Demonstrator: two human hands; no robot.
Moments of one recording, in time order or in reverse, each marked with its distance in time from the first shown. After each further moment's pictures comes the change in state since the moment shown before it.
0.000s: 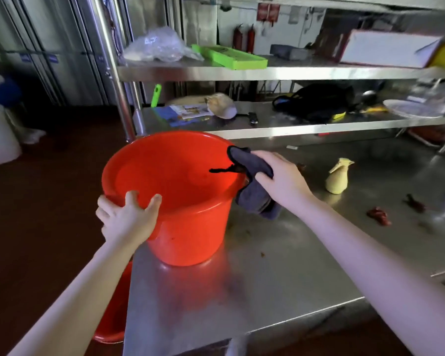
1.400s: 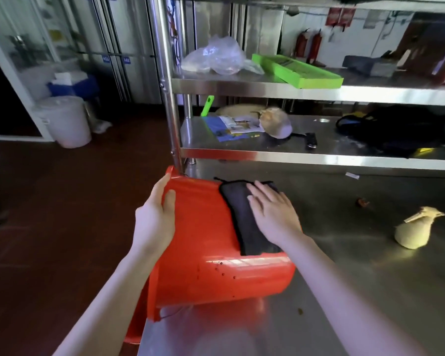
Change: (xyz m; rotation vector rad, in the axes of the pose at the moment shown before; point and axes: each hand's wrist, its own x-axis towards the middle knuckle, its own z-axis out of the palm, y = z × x) left_hand 0.051 0.020 -0.012 -0.507 0.169 0.245; right_hand 0.087 0.010 0.130 -0.254 -0.295 -0.023
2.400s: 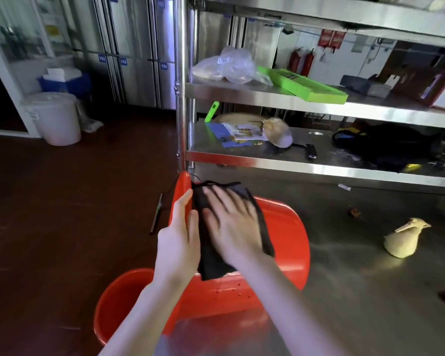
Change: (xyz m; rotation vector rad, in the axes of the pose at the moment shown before) left_hand -0.040 -0.014 0.003 -0.113 0.032 0.122; right_hand -0.036 -0.124 0.010 -0.085 0.197 -0.152
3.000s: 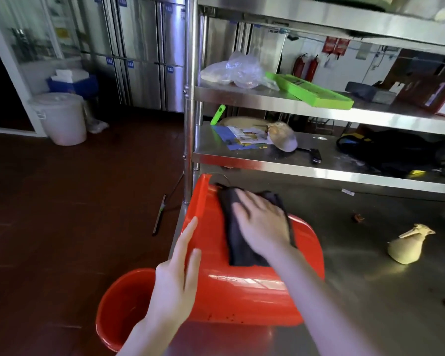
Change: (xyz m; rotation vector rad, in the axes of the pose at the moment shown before) left_hand -0.051 -0.028 -0.020 -0.038 -0.095 0.169; right_hand 0.008 0.035 -0.013 0.050 -0.114 0.186
